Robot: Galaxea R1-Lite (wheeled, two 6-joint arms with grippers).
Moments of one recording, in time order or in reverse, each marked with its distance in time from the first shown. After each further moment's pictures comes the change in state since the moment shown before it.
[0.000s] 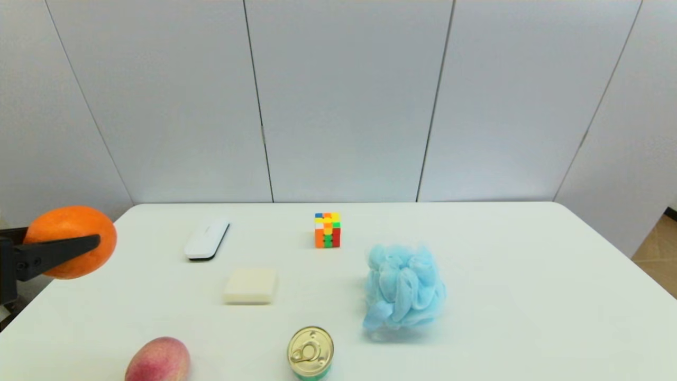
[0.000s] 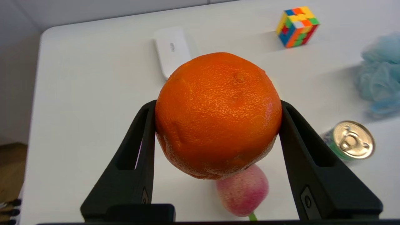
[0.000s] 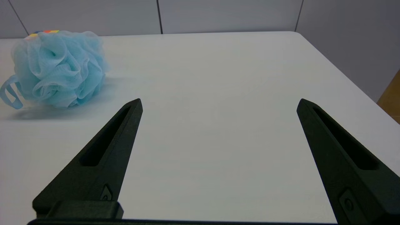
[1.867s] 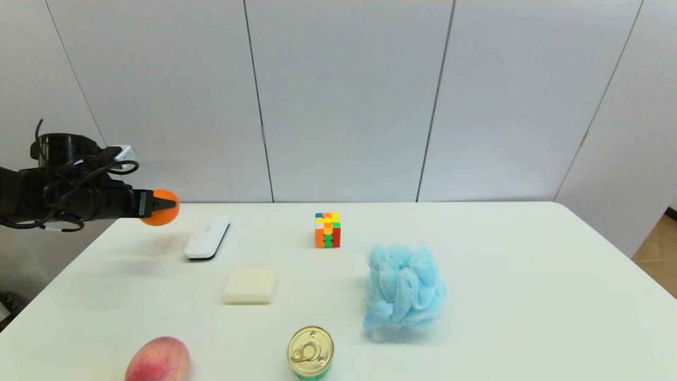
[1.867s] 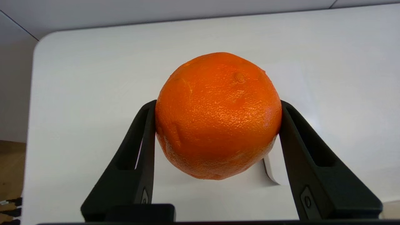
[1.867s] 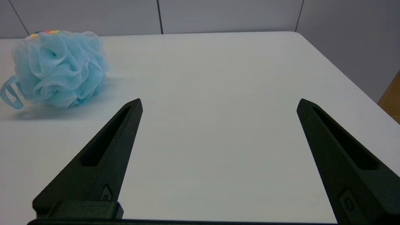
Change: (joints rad) left arm 0.102 0.966 -0.404 -0.369 0.000 0.049; right arm 0.000 0.000 0.000 0.000 0.000 0.000
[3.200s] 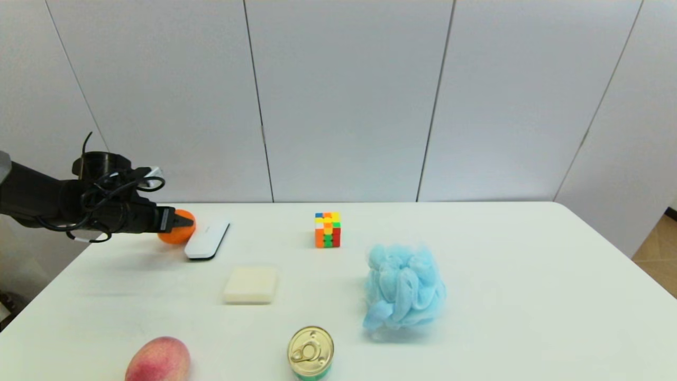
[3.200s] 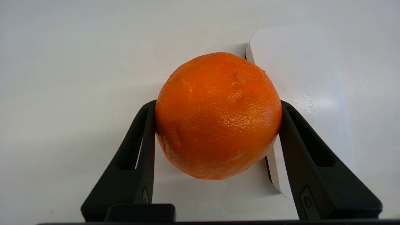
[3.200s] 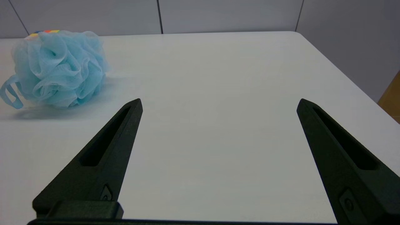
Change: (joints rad) left arm -0.050 0.125 -0.052 0.073 0.031 -0.003; right arm 0.000 0.000 0.000 0.000 0.000 0.000
